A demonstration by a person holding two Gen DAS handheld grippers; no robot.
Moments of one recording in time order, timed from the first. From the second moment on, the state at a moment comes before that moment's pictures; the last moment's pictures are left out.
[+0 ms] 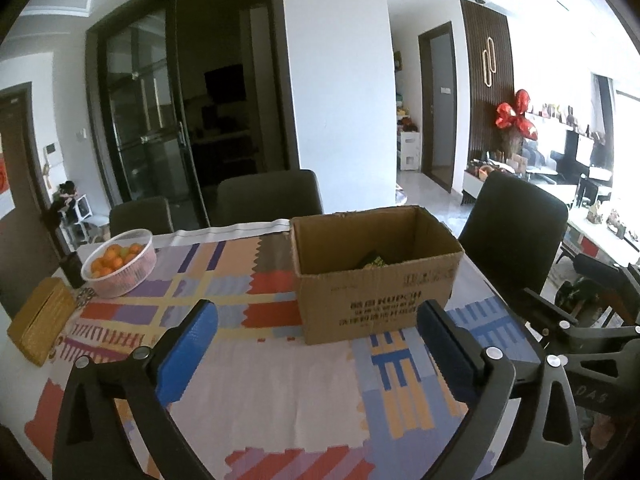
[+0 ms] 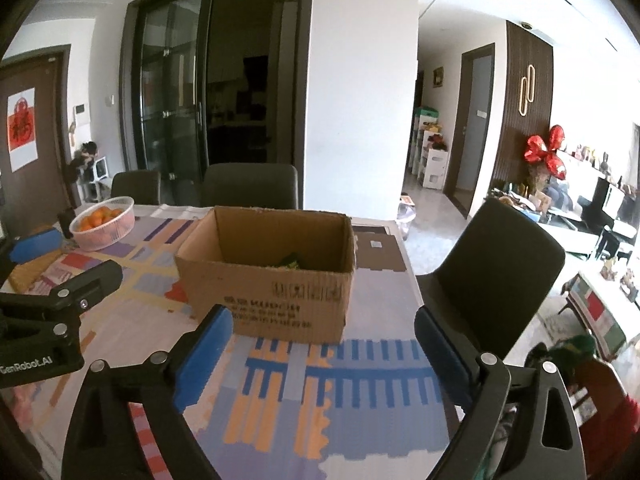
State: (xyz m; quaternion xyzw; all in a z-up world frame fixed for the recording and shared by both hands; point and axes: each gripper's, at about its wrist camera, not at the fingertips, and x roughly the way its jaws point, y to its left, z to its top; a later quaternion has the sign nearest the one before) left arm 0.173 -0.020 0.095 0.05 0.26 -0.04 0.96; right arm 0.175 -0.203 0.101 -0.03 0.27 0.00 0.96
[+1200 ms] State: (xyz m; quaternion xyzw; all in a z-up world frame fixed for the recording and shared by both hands) left arm 0.059 -0.015 0.074 0.04 0.25 -0.04 0.97; right arm 0.049 -0.204 0.077 0.00 0.25 0.01 0.97
